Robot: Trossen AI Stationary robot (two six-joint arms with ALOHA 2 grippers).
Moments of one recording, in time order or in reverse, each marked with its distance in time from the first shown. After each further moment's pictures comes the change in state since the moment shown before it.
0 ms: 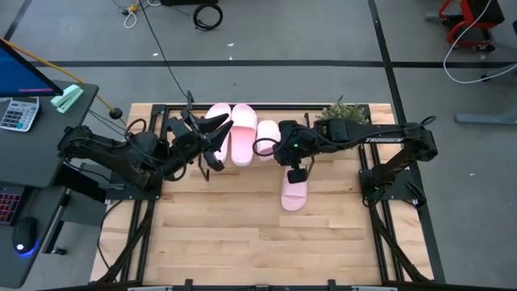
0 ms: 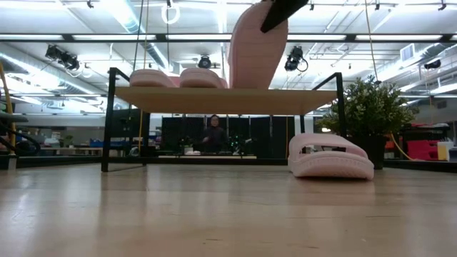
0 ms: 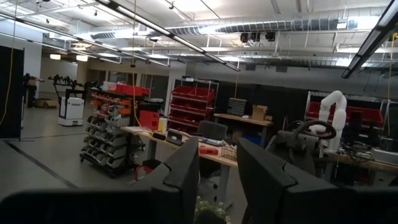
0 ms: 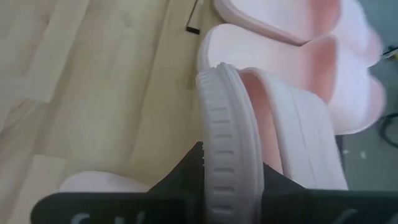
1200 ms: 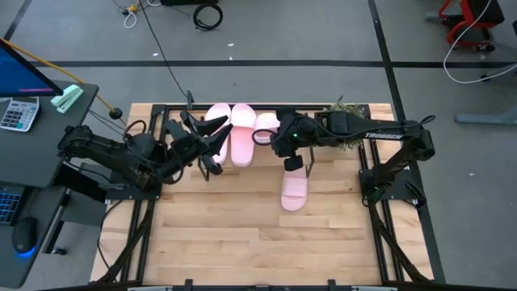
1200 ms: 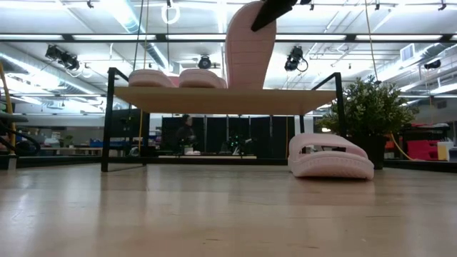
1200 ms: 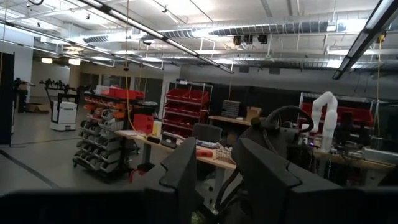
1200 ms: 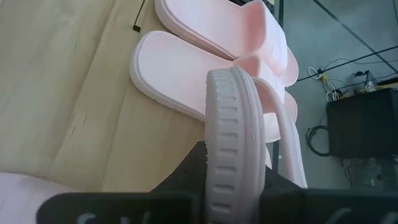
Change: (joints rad) left arm -0.026 -0.001 0.000 0.022 0.007 0.029; right arm -0.038 0.021 0.074 0.039 0.147 -0.208
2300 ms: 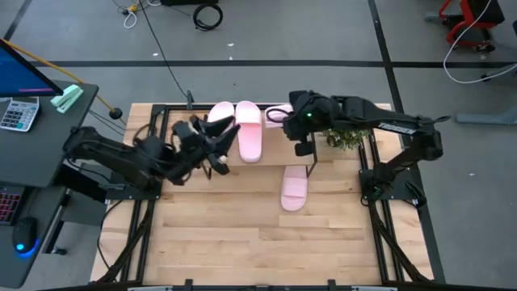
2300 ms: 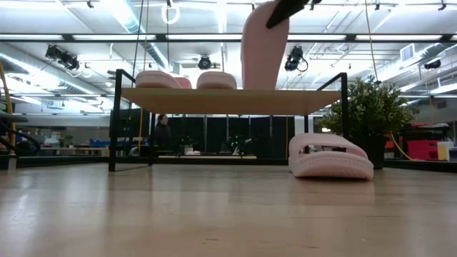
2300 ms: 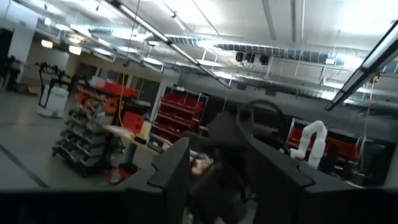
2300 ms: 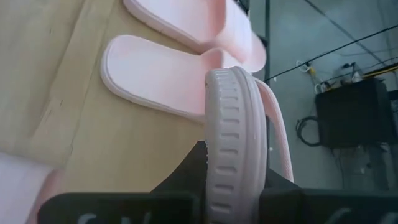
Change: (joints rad) left arm 0.007 0.087 0.000 0.158 -0.002 -0.117; right arm -0.123 -0.095 0.000 -0.058 -0.047 -0.068
